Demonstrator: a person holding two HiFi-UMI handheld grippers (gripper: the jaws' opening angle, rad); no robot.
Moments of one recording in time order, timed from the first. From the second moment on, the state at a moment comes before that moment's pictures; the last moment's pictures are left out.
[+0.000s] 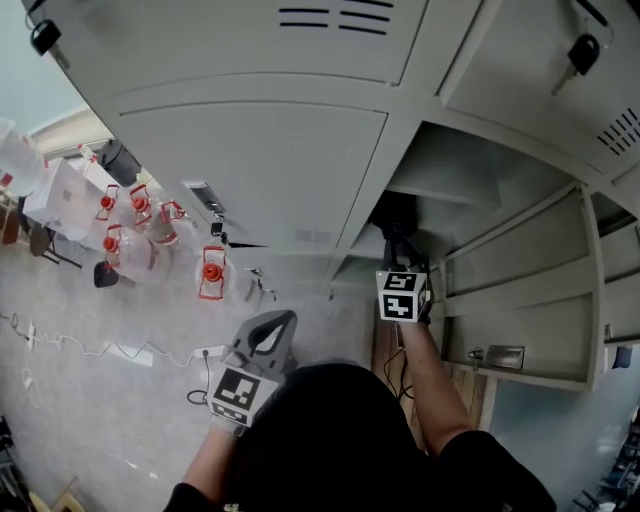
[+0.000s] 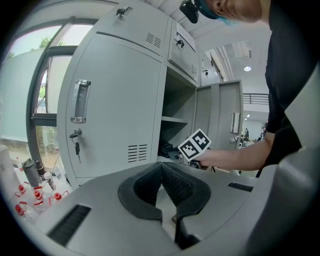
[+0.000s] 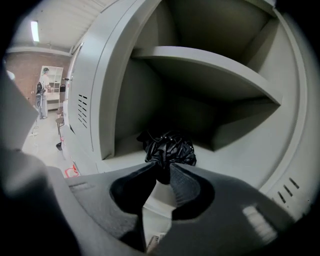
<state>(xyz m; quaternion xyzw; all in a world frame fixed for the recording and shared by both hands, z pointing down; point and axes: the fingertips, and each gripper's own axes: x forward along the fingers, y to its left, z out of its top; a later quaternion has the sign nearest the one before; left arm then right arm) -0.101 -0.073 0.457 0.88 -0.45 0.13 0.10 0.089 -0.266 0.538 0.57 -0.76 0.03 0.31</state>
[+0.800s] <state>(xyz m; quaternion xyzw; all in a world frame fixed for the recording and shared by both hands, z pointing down) -0.120 -0.063 0.461 0.88 -0.45 0.13 0.11 0.081 -0.327 0.537 0.58 -0.75 0.04 0.33</state>
